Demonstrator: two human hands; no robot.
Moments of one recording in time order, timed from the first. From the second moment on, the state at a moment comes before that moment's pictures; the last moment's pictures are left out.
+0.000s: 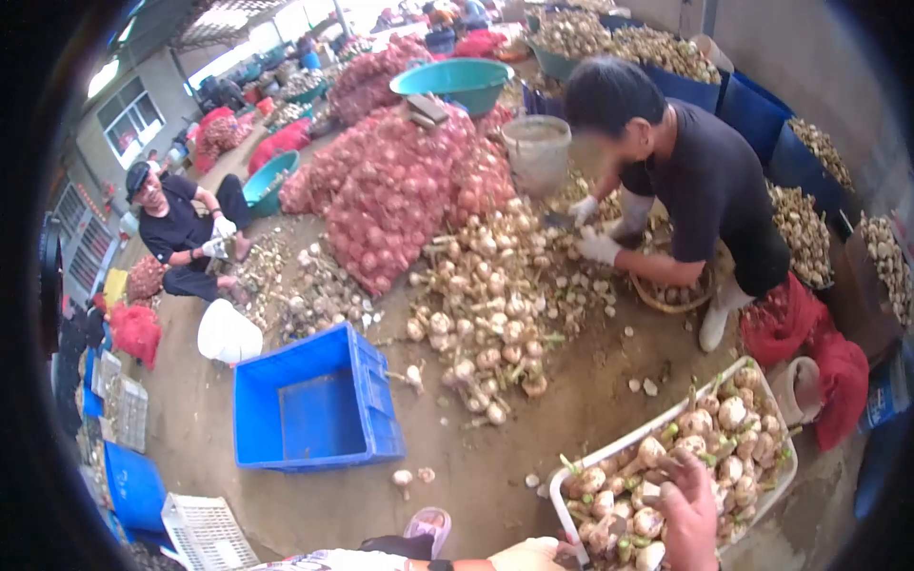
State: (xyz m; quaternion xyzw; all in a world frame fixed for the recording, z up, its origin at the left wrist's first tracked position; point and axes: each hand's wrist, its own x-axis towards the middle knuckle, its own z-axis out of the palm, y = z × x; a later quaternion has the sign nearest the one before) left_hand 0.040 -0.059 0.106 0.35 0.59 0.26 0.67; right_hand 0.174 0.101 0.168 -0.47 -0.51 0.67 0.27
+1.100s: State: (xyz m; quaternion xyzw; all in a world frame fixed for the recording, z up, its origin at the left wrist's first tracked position) left_hand -0.129 -0.334 0.262 0.51 0.75 -0.03 0.41; right_hand 0.055 0.008 0.354 -0.44 -0.70 0.57 -0.02
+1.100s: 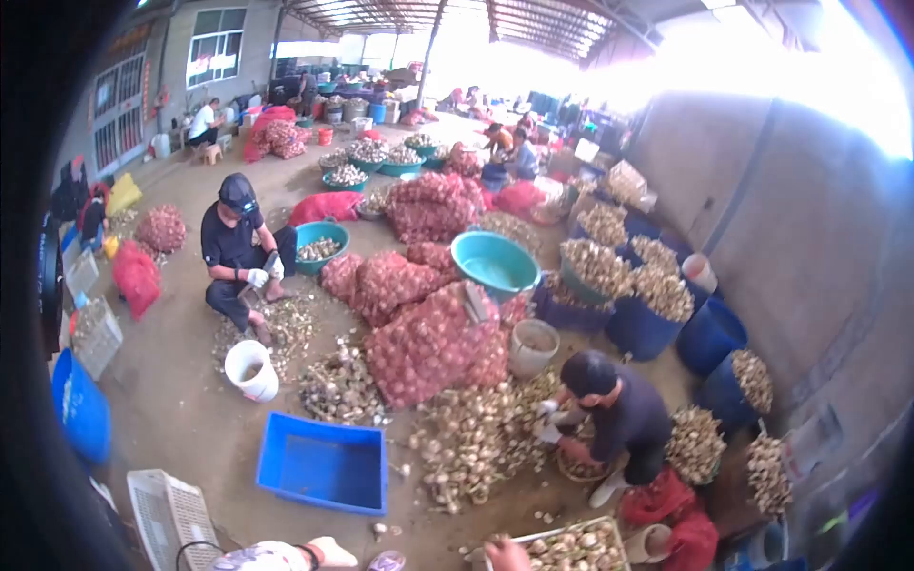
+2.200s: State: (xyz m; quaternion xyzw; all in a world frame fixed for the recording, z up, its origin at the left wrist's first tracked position) left_hand -0.223 -0.282 0.273 0.38 0.78 0.08 0.49; right_hand 0.343 -0.138 0.339 -0.60 -0.66 0.25 -0.38
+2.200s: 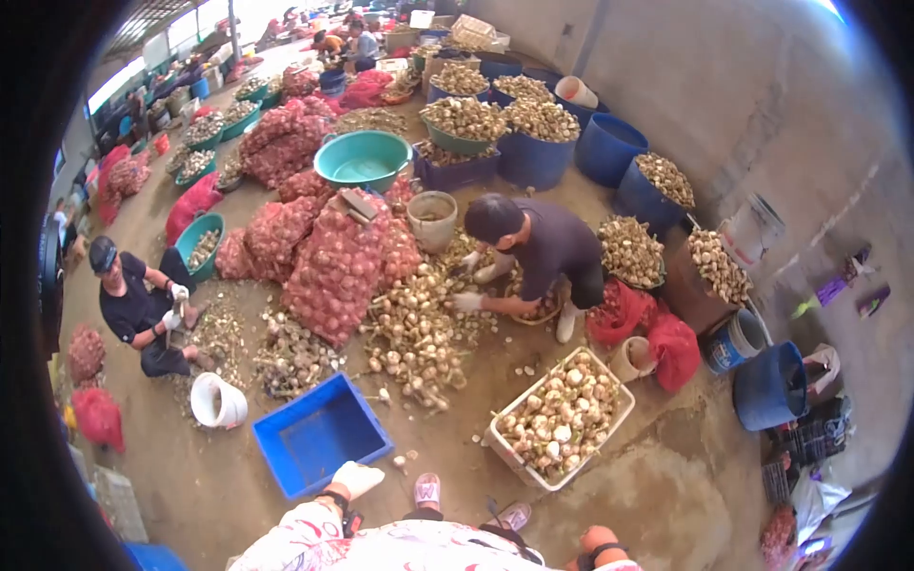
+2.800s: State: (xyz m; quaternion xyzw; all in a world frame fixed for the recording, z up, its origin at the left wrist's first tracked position) left_hand -0.210 -0.296 0.239 0.32 0.77 0.02 0.55; right_hand 0.310 -0.142 0.333 -0.68 -0.61 0.35 -0.21
